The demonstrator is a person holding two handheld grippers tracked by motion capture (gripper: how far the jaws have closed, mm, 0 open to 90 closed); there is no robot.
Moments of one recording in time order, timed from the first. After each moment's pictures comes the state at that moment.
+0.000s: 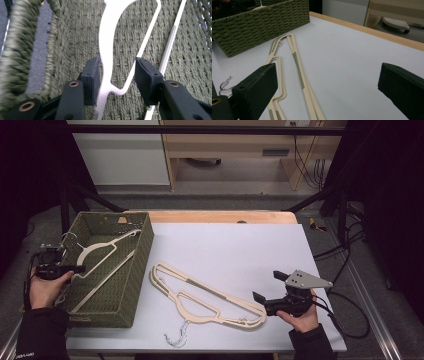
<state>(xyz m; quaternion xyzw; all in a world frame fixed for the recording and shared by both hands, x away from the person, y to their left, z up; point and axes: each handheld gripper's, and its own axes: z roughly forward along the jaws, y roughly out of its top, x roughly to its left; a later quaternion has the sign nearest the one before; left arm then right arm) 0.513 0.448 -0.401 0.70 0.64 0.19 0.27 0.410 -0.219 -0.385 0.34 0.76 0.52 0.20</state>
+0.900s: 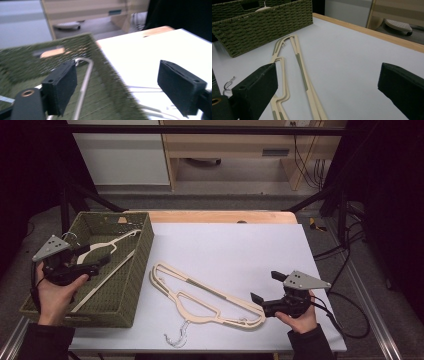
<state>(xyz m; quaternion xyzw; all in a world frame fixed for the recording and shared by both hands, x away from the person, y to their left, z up) 0.443 0.340 -0.318 0.71 0.43 0.28 0.49 0.408 -0.213 -0.383 0.33 0.76 0.52 0.20</state>
